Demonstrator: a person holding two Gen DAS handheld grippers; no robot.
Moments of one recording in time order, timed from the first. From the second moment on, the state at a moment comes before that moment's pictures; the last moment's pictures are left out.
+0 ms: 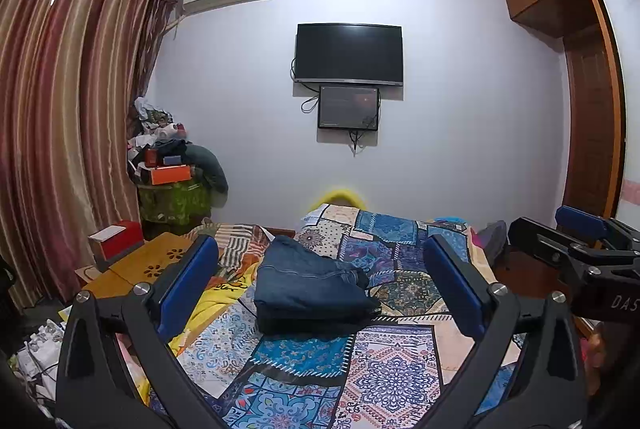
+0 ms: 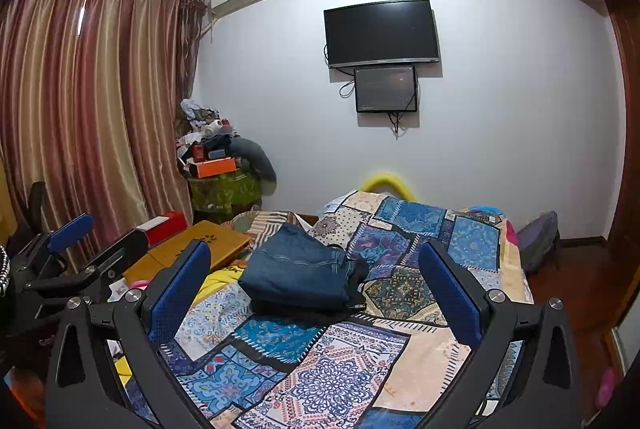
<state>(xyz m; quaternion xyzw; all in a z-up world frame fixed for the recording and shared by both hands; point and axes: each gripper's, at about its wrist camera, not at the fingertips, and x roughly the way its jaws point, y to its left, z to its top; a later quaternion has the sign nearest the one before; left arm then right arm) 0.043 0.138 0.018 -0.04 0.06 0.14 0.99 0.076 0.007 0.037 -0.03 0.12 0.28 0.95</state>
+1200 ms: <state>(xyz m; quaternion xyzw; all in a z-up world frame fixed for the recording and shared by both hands) 0.041 0.136 0.018 -0.04 0.07 0.12 0.99 0.073 0.005 0.033 -0.04 0.11 0.27 0.96</state>
